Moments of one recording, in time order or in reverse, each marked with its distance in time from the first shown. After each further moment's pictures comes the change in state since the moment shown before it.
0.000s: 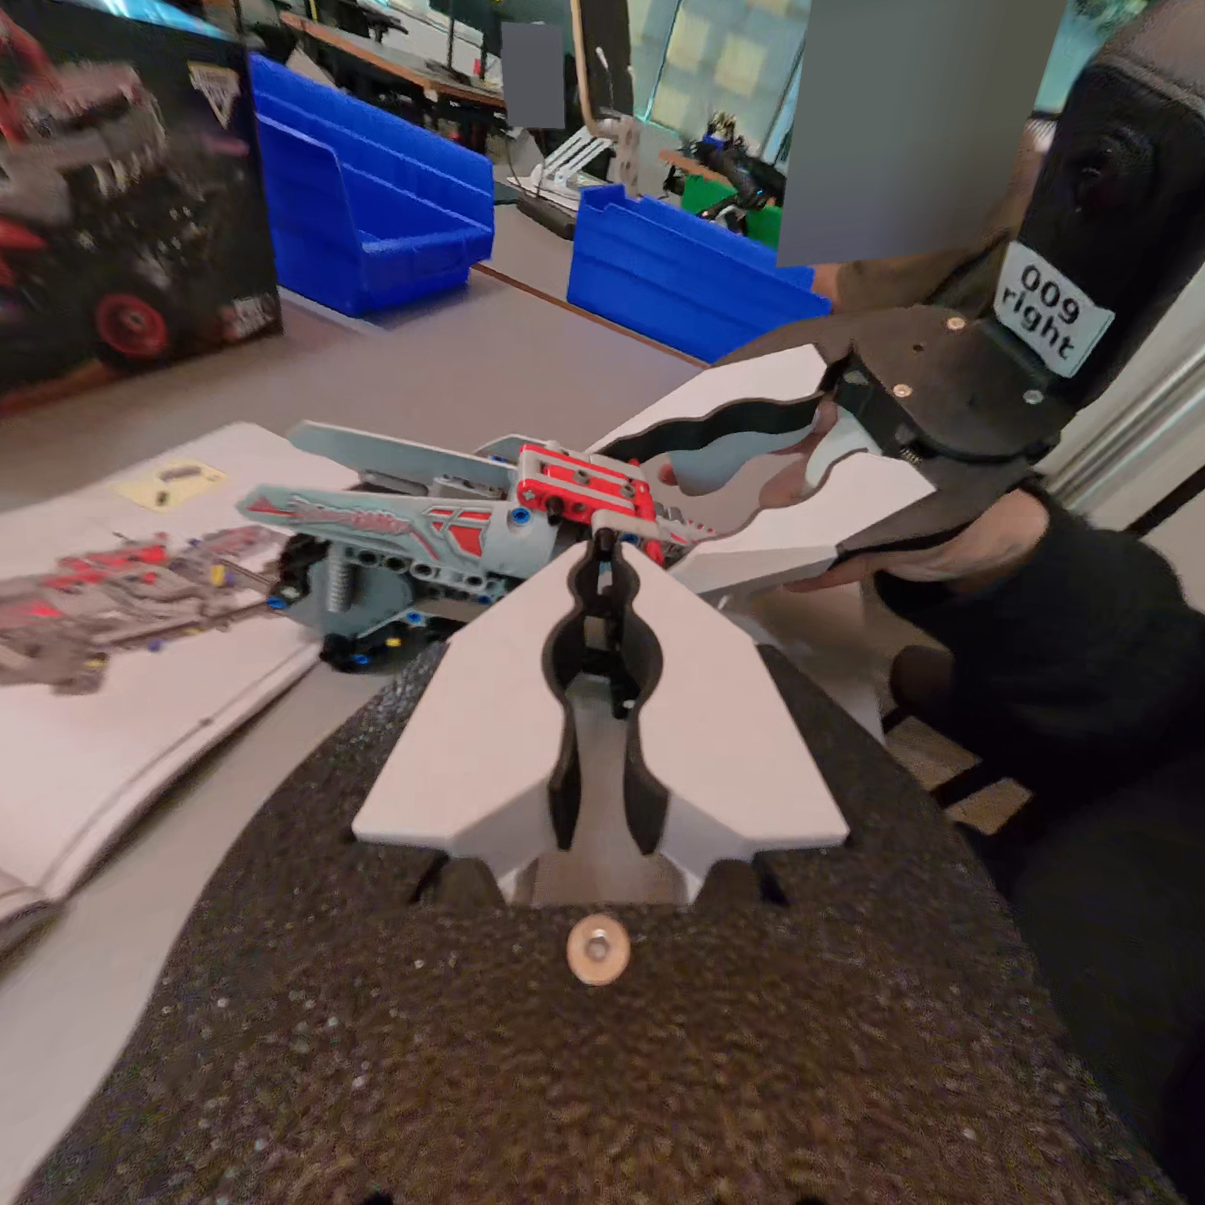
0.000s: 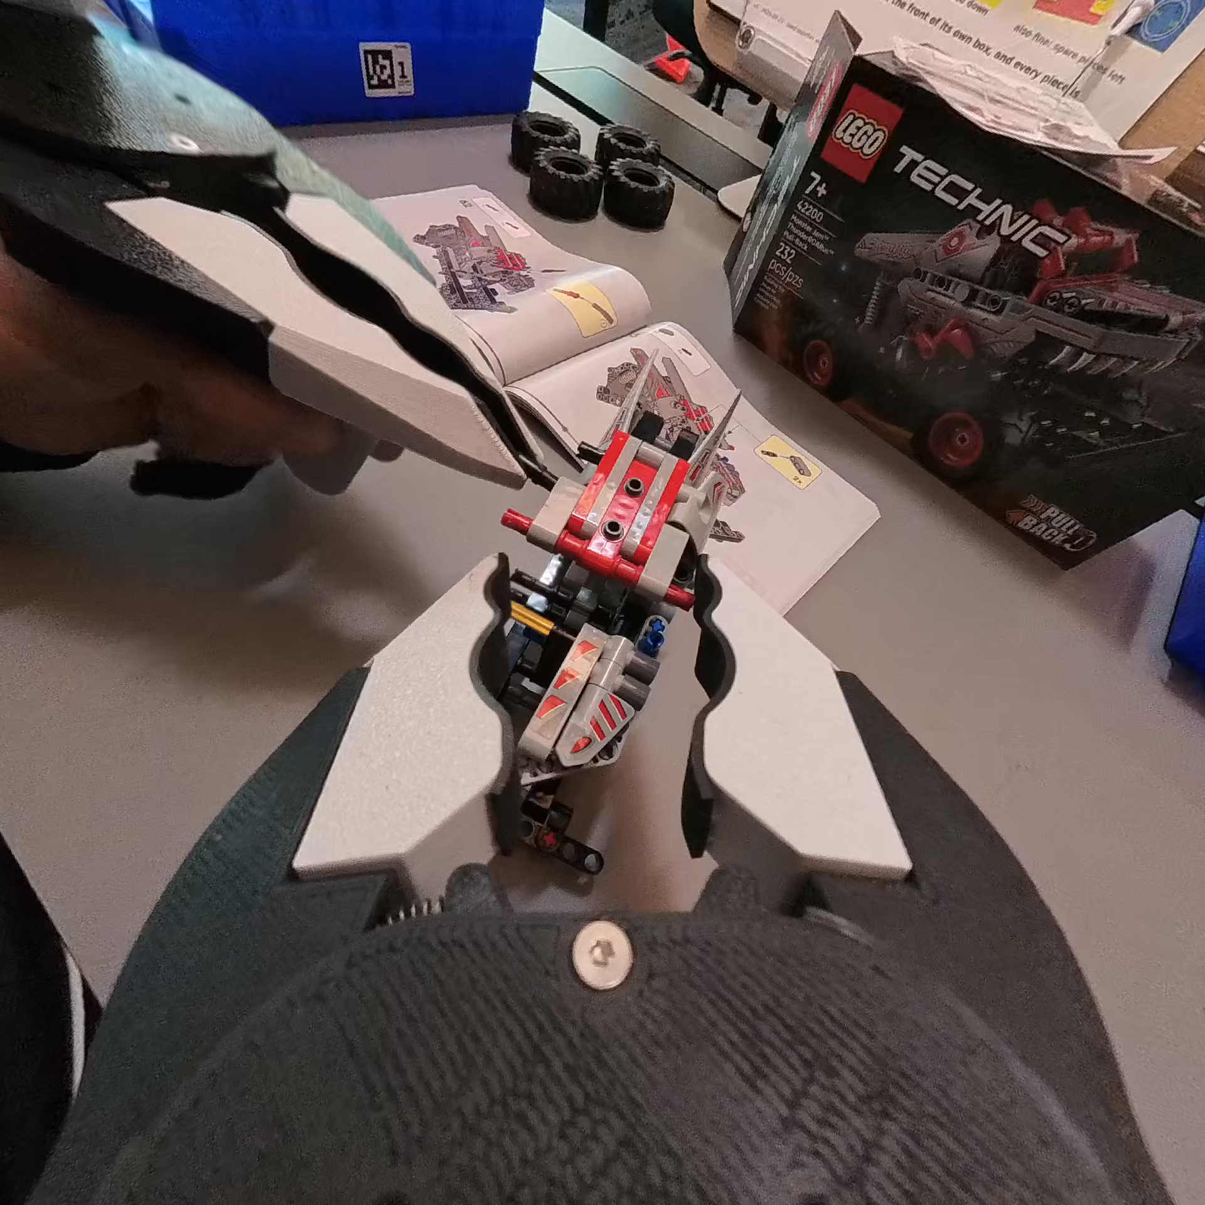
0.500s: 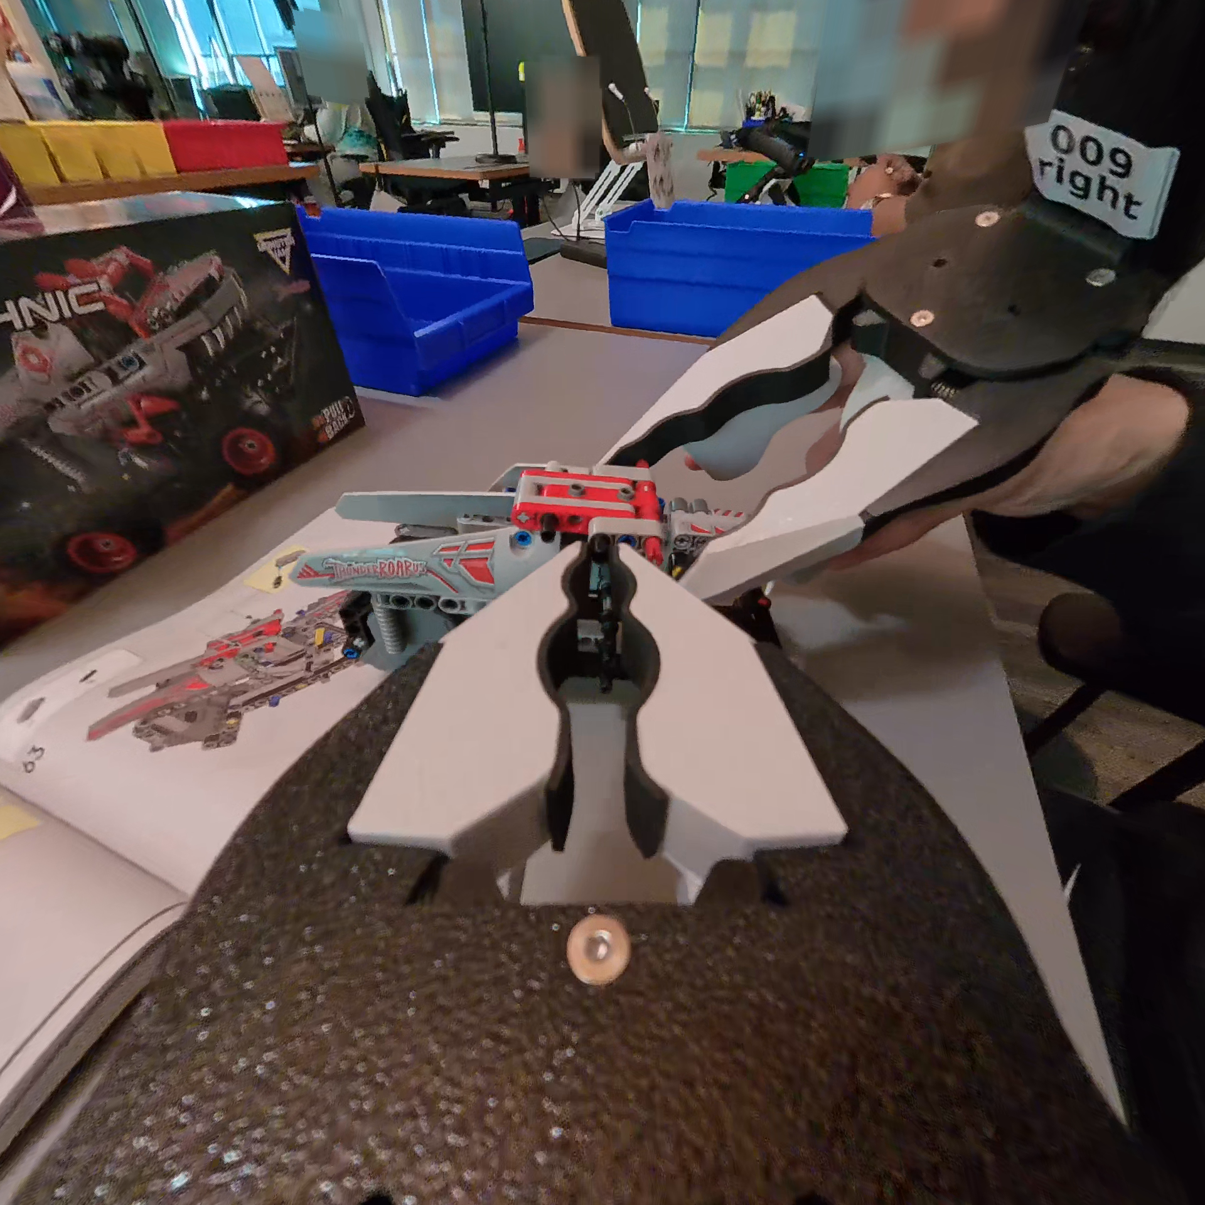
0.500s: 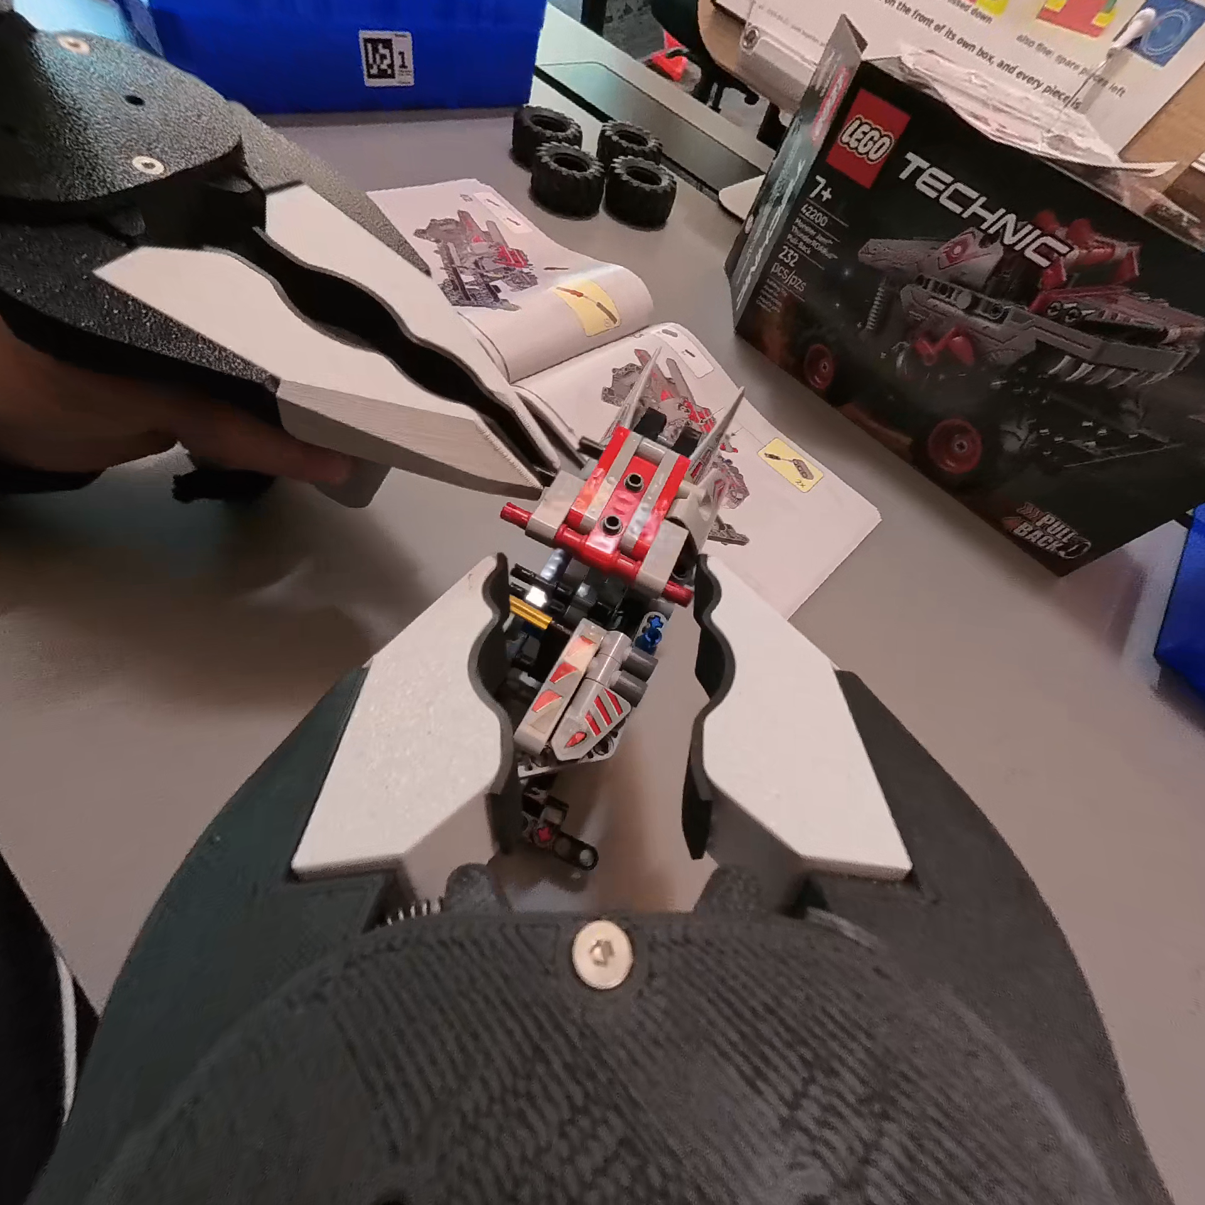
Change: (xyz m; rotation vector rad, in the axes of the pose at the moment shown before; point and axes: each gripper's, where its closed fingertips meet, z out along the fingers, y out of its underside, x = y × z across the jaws) left arm -0.001 -0.002 -0.002 0.032 -0.111 0.288; right arm -0.003 0.000 0.001 -0.007 0.010 -0.021
